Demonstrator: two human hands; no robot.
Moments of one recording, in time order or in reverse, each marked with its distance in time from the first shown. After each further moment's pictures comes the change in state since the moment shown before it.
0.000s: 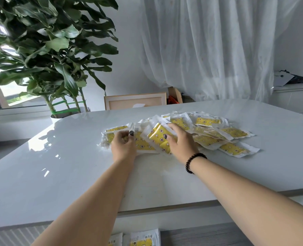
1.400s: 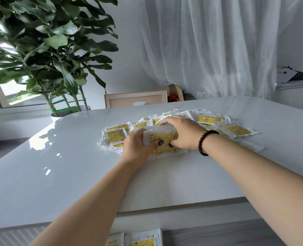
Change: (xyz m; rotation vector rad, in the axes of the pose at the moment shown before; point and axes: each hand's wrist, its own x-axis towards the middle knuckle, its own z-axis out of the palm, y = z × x) left_hand -0.018 0.012 -0.001 0.241 -0.401 0.328; right_hand 0.027 -0.027 -0.043 -0.382 -0.458 -0.163
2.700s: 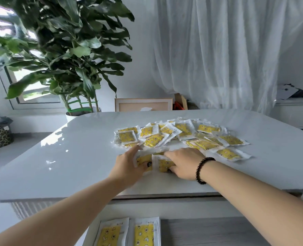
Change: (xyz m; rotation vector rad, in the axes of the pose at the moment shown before) left_hand -0.081 0.021 -0.069 0.209 -0.129 -0.053; right_hand -0.074 -0.063 -0.009 -0.439 -0.275 -0.094
